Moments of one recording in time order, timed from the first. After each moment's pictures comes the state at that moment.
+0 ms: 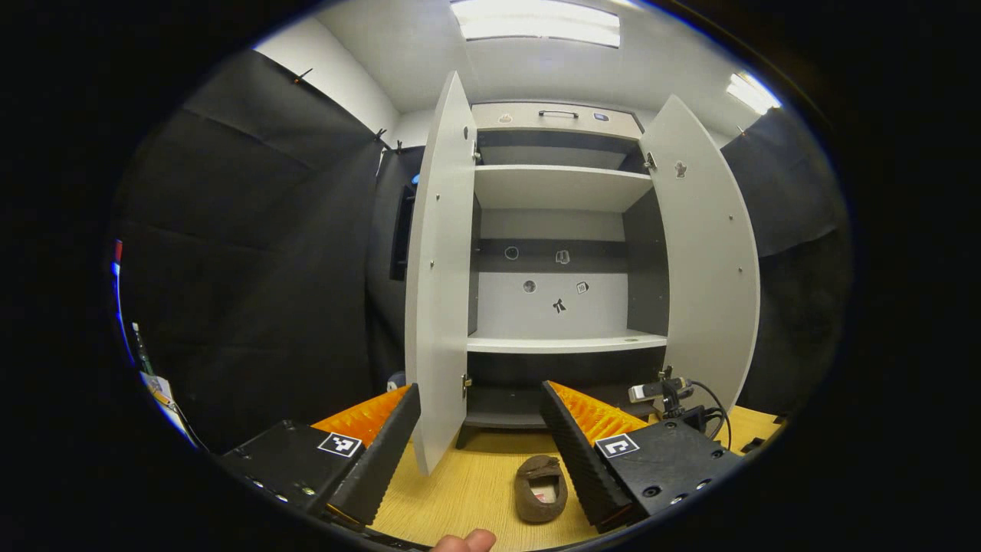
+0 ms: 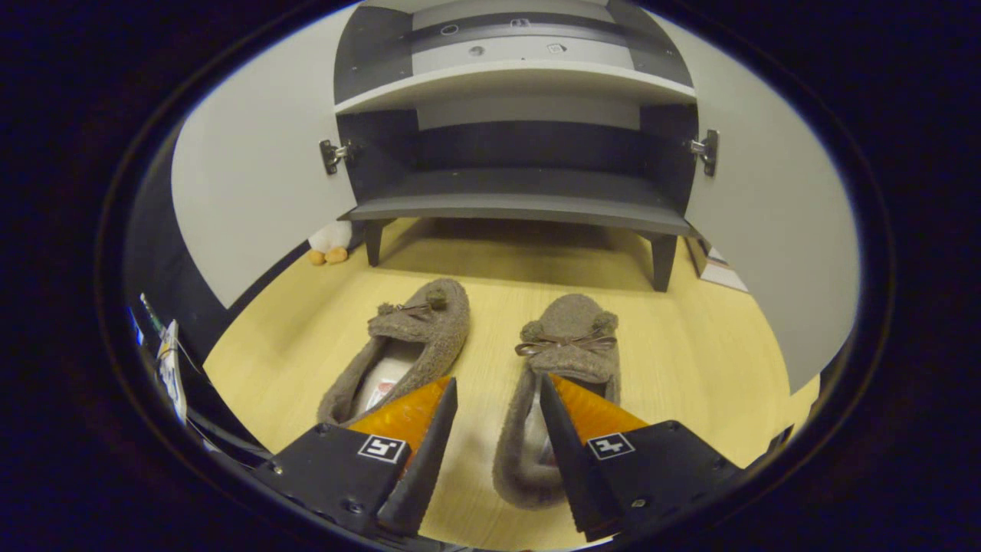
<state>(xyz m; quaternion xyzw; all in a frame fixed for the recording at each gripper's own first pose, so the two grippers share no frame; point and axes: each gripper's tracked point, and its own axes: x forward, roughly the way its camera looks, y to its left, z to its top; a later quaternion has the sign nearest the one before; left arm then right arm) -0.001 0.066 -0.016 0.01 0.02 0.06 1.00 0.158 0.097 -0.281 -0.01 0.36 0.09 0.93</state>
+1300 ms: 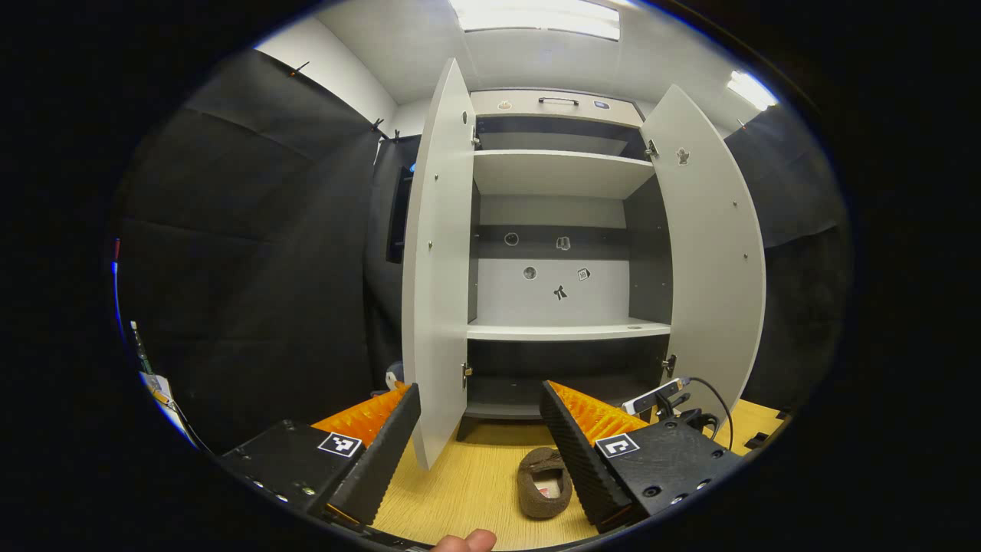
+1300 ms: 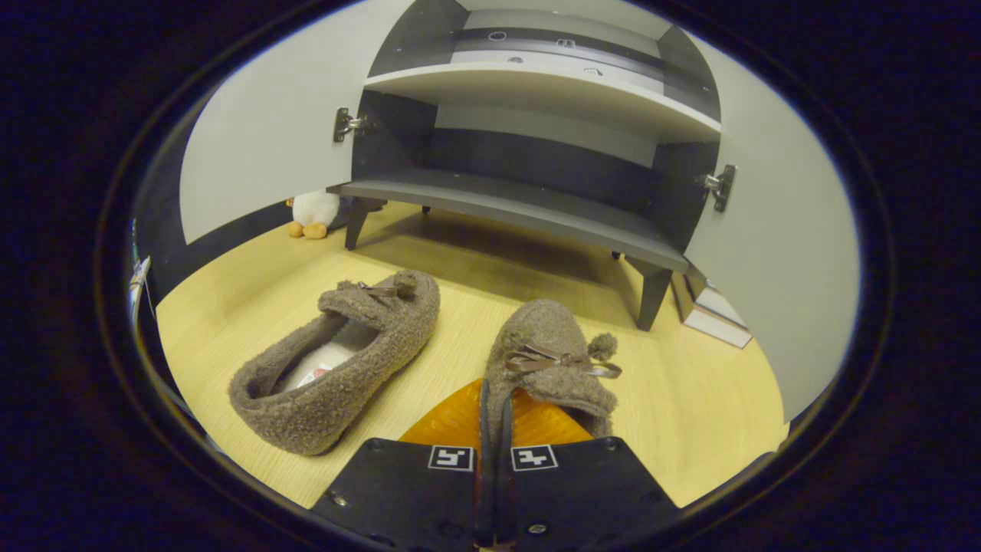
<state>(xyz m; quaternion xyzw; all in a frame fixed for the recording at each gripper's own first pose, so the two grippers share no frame) 0.005 0.069 -0.030 0.01 0.05 0.06 1.00 0.172 0.077 -0.278 -0.10 0.26 0.09 0.95</state>
